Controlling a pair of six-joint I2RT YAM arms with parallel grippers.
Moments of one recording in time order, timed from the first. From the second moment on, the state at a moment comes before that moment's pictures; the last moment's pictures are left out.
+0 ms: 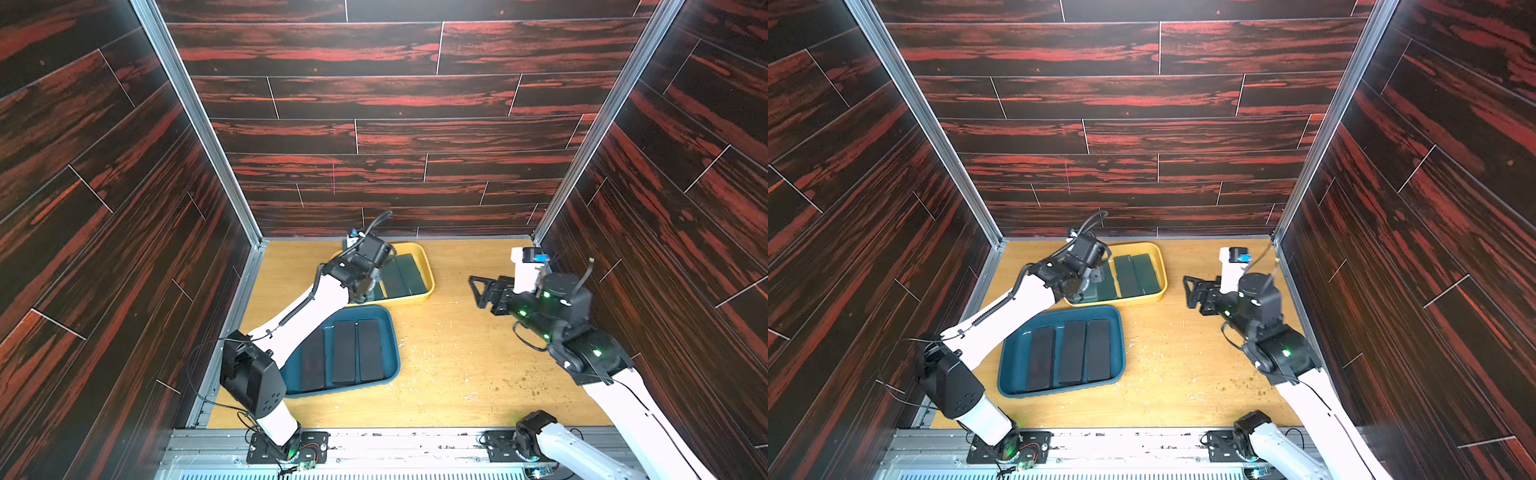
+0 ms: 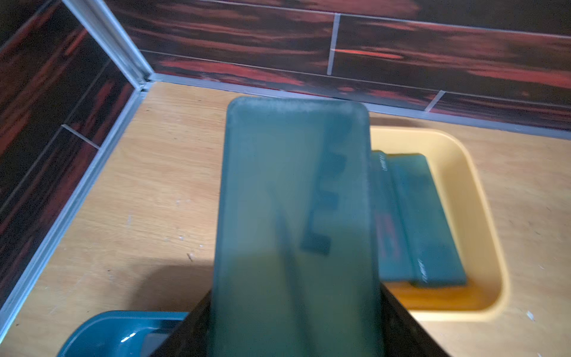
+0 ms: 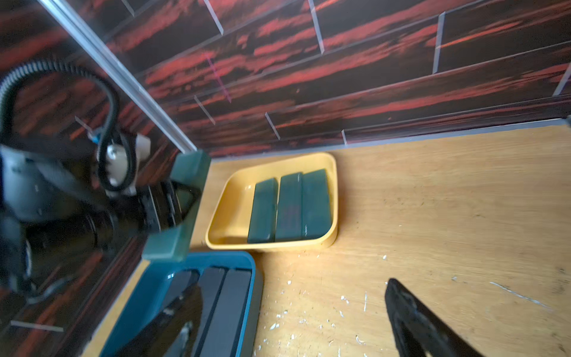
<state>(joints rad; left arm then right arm) -0.57 1.66 1.55 -0.76 -0.57 -0.60 0.53 0.89 1.08 -0.53 0.01 0.39</state>
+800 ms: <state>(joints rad) -0.36 1.89 1.54 -0.69 -0.37 -0.56 0.77 1.22 1.00 -0.31 -0.05 0.32</state>
